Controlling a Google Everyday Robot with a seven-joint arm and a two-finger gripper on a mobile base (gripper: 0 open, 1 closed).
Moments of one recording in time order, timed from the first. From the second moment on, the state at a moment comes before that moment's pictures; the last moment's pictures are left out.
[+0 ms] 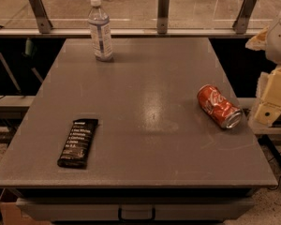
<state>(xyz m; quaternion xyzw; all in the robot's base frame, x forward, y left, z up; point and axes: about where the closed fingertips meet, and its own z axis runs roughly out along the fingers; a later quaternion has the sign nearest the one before) 0.438 -0.217 0.976 -0.60 0.78 -0.03 0.16</state>
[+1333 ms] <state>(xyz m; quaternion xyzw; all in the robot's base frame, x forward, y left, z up) 0.572 -0.091 1.008 -0.64 0.70 0.02 0.32</state>
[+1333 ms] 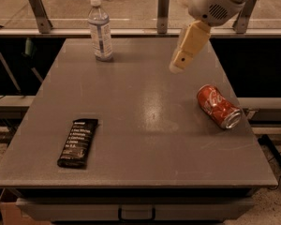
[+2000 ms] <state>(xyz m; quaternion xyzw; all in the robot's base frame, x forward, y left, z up) 0.587 -0.075 1.007 -0.62 0.70 0.03 0.35</state>
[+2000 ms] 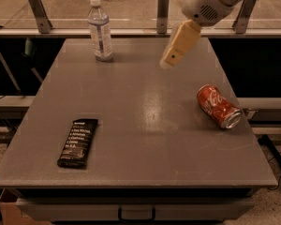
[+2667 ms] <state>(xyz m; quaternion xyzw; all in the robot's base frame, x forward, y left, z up) 0.684 -0.022 1.008 -0.55 0.70 0.07 0.45</state>
